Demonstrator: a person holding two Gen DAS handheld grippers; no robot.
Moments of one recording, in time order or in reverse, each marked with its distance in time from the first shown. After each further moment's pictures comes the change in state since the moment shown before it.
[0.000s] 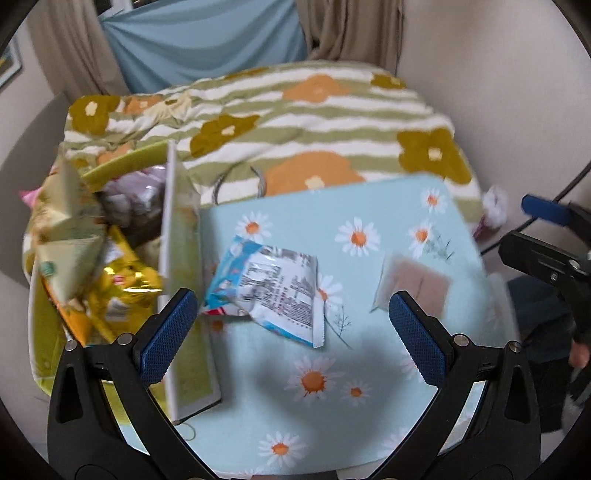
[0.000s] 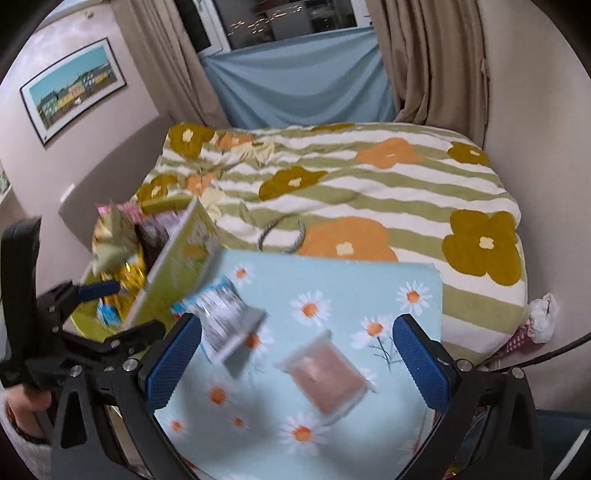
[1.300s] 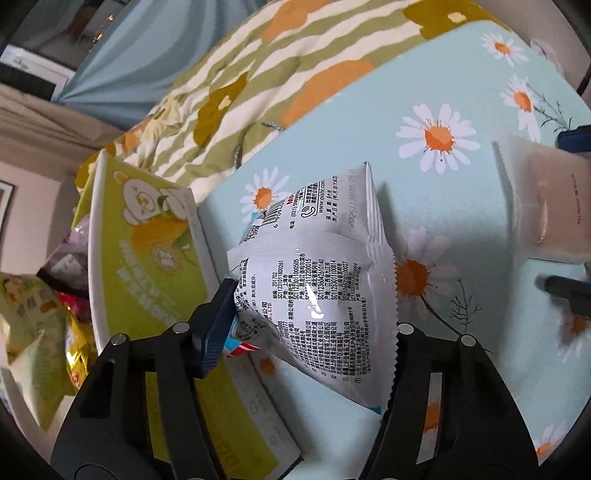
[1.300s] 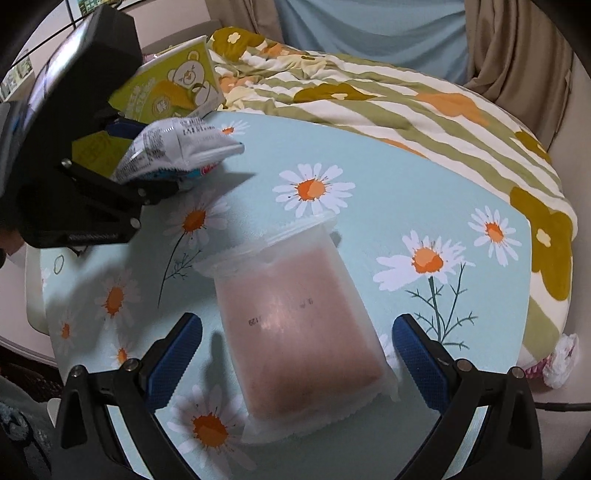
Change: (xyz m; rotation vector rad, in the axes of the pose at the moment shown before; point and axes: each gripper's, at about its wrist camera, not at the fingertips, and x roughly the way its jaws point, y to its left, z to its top) left arm 0.137 -0.018 -0.004 0.399 0.190 0.308; right arm 0.142 -0.019 -0.083 -0.291 0.211 0.052
